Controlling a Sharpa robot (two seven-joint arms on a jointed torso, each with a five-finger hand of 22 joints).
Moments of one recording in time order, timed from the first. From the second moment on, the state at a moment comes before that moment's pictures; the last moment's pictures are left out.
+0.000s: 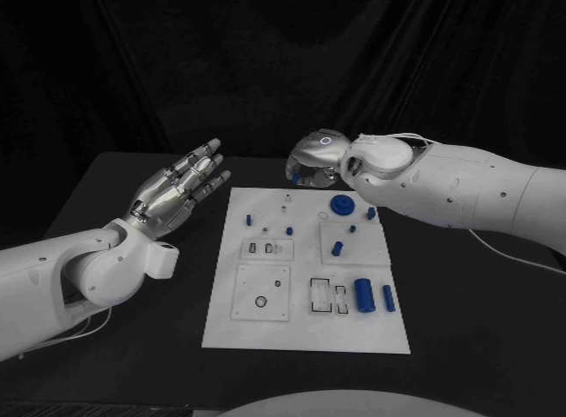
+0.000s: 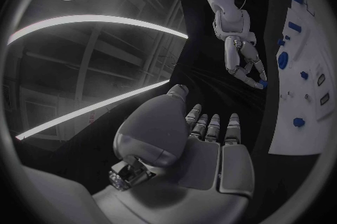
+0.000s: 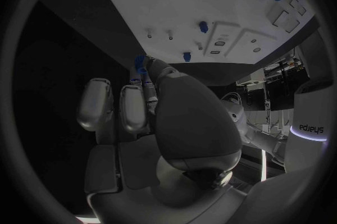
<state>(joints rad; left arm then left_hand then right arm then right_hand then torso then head) 1.25 -0.96 -0.21 1.58 0.01 0.08 0.67 1.42 0.28 -0.09 0.22 0.62 0.21 0.03 0.06 0.03 0.00 0.01 0.00 0.00 0.00 0.04 0.01 0.00 0.17 0.00 0.17 0.00 0.00 1.38 -0.47 -0.21 1.05 -1.77 -0.32 0.14 1.49 -0.09 0.30 0.08 0.26 0.97 0.06 0.14 0.31 1.13 0.03 0.11 0.06 1.47 -0.07 1.29 1.12 0.10 1.36 0.04 1.29 1.20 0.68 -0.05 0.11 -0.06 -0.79</state>
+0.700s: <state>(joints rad) 1.25 -0.95 -0.21 1.58 0.01 0.07 0.68 1.42 0.28 -0.09 0.22 0.62 0.21 0.03 0.06 0.03 0.00 0.01 0.00 0.00 0.00 0.04 0.01 0.00 0.17 0.00 0.17 0.00 0.00 1.37 -0.45 -0.21 1.03 -1.77 -0.27 0.13 1.49 -0.09 0.31 0.09 0.26 0.96 0.07 0.13 0.31 1.13 0.03 0.10 0.06 1.47 -0.07 1.29 1.12 0.10 1.36 0.04 1.29 1.21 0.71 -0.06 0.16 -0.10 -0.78</state>
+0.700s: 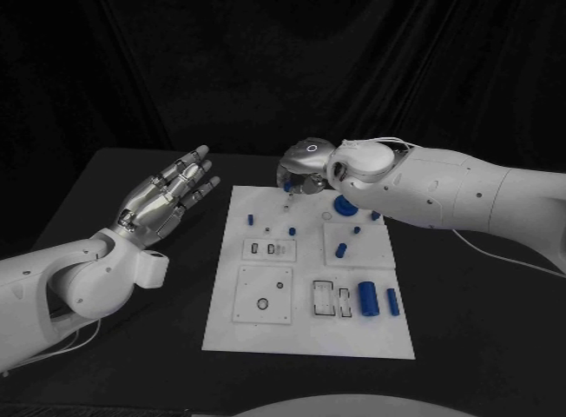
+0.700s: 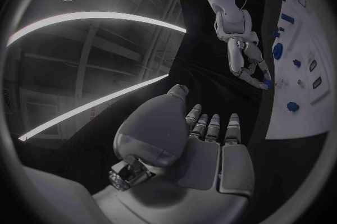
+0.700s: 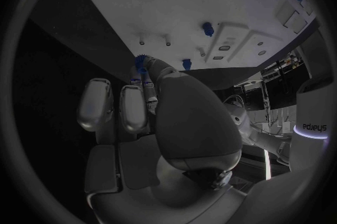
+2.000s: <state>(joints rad) 1.25 -0.94 -0.21 1.57 0.01 0.07 0.68 1.42 0.28 -0.09 0.22 0.62 0.21 0.03 0.06 0.03 0.00 0.01 0.00 0.00 0.00 0.04 0.01 0.00 0.17 0.00 0.17 0.00 0.00 1.35 -0.44 -0.21 0.98 -1.76 -0.22 0.11 1.49 -0.09 0.32 0.09 0.25 0.96 0.07 0.13 0.32 1.13 0.03 0.09 0.06 1.47 -0.07 1.29 1.12 0.10 1.36 0.04 1.29 1.22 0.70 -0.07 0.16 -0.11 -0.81</state>
